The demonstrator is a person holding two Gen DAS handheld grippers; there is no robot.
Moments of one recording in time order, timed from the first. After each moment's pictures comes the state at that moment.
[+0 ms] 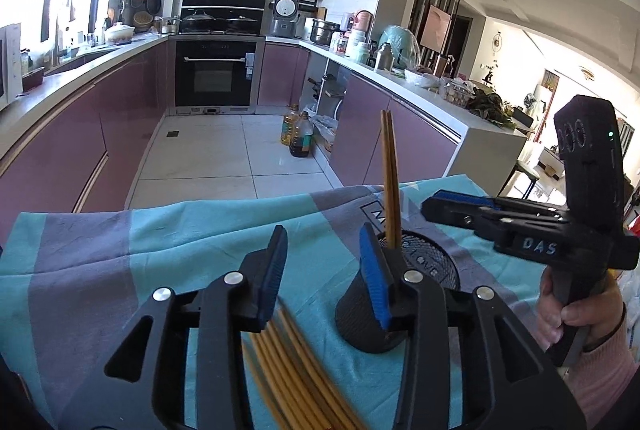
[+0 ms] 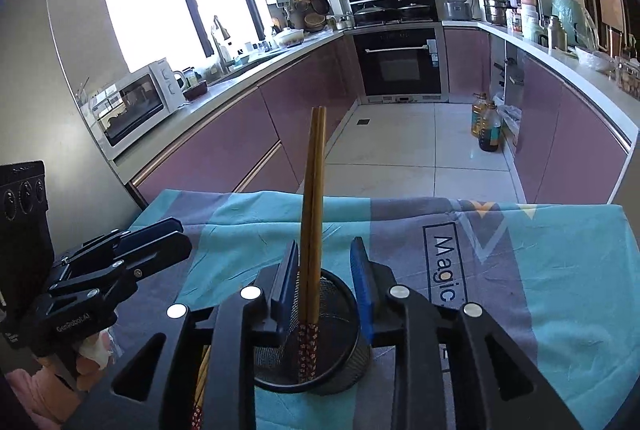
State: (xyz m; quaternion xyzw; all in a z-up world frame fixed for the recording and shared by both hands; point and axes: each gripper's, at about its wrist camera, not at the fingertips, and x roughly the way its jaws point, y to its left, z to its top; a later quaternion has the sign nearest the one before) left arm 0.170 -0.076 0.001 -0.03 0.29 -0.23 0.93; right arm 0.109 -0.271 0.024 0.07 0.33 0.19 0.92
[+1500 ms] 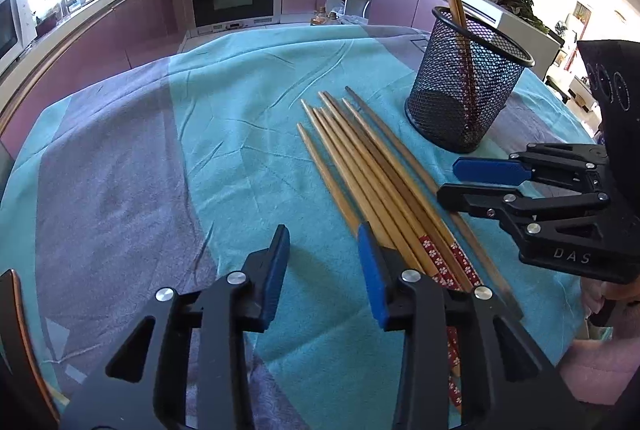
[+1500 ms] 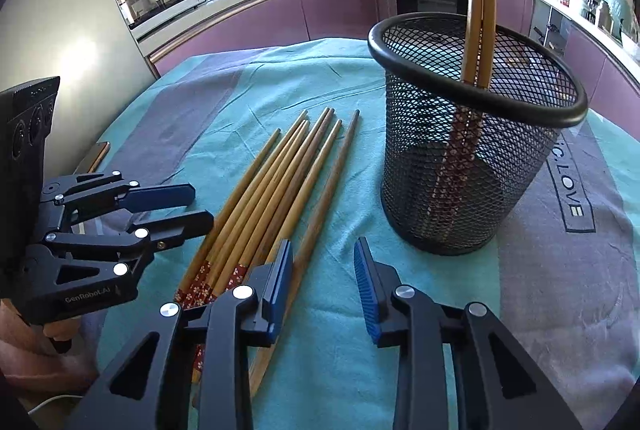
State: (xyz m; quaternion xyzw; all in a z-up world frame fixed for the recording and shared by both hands) left arm 0.110 -0.022 -0.129 0.04 0.44 -0.18 0.88; right arm 0.062 -0.180 -0.085 -0.03 0.45 0.21 0.87
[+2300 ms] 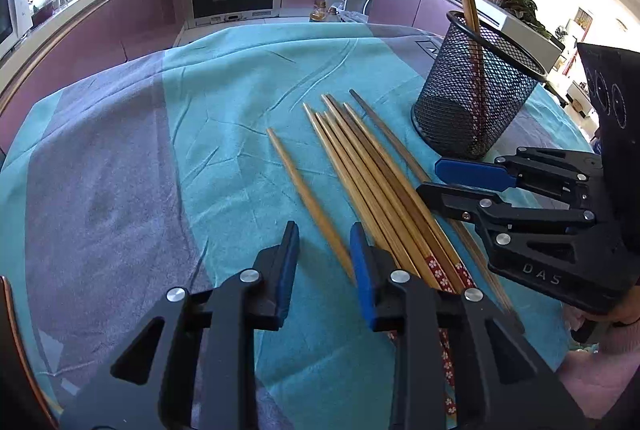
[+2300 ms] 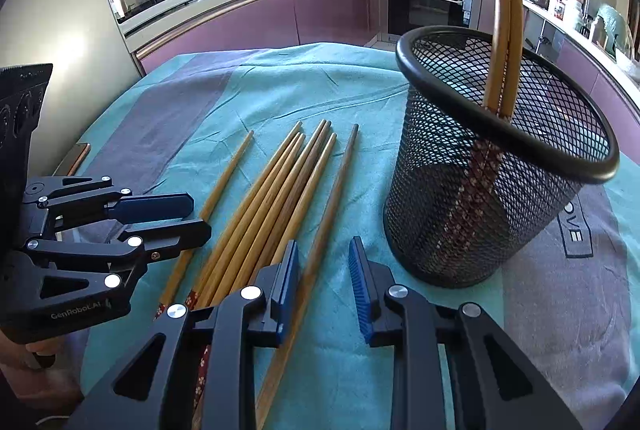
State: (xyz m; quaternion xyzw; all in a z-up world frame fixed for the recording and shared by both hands) left arm 0.133 -0.026 -0.137 0.02 0.46 -0.19 0.87; right arm 0.075 -0.167 -0.089 -0.04 0.44 0.18 0.88
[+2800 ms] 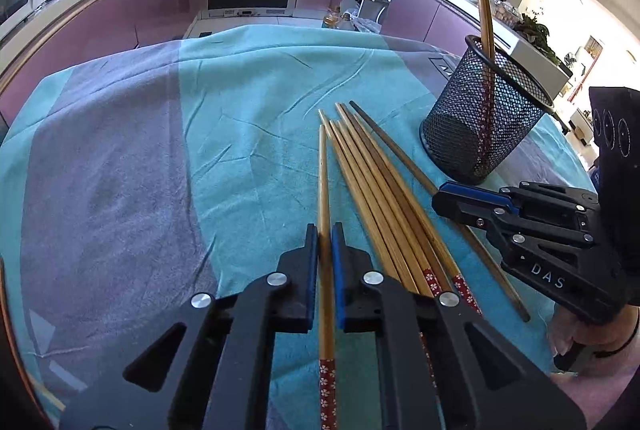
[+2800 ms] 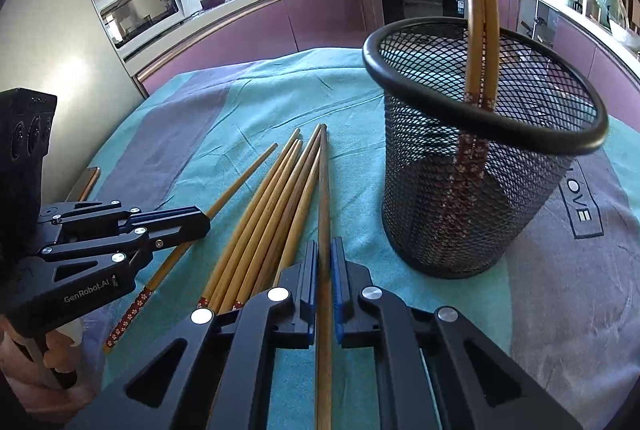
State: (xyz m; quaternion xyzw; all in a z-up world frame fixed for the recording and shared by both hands) left arm 0.137 -0.019 -0.135 -0.02 0.46 -0.17 0.87; right arm 0.071 -0.181 -0.084 0.01 0.44 0.20 0.88
